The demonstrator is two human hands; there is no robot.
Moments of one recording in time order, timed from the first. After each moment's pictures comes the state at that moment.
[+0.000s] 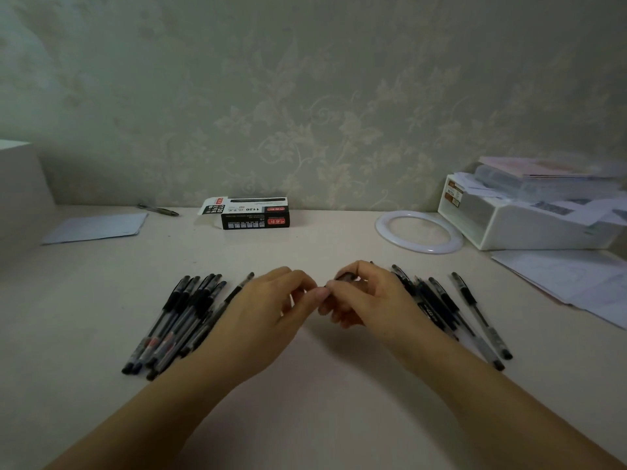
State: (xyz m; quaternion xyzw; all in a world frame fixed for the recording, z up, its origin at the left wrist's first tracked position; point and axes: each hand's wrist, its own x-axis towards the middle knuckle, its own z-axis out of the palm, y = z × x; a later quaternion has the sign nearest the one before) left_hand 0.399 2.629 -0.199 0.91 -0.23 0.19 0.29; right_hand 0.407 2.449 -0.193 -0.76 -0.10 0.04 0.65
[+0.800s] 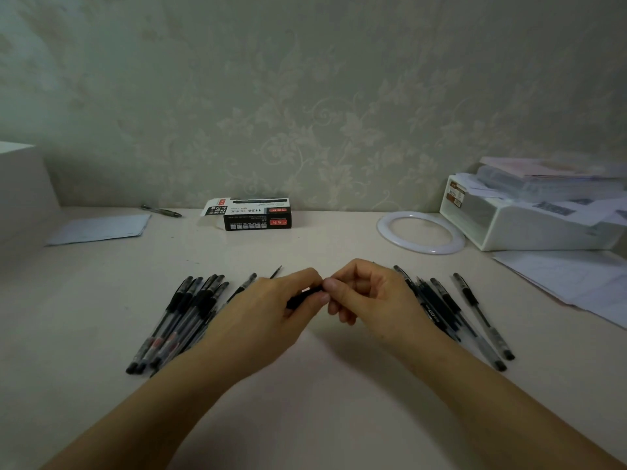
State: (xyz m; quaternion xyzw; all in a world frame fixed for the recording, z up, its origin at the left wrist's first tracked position) left_hand 0.395 2.631 -0.195 0.91 -0.26 0.18 0.27; right_hand 0.405 2.448 -0.194 -0.74 -0.17 -0.01 0.65
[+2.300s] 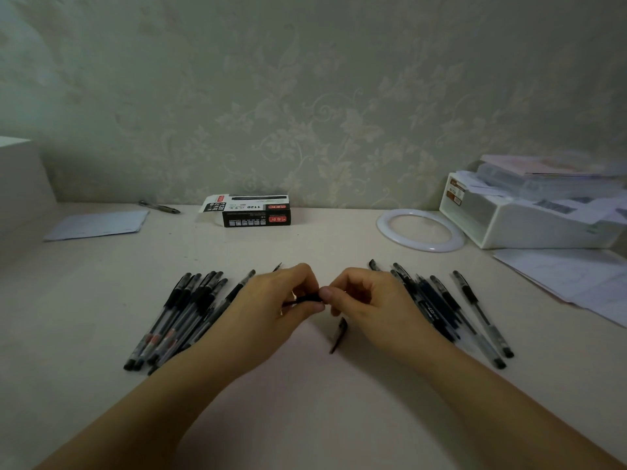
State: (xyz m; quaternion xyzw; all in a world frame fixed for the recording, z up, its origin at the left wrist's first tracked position) left_hand 0.397 2.630 -0.196 0.89 -0.27 0.17 0.32; right_hand 0.411 2.444 -0.204 -0.83 -0.19 -0.05 0.52
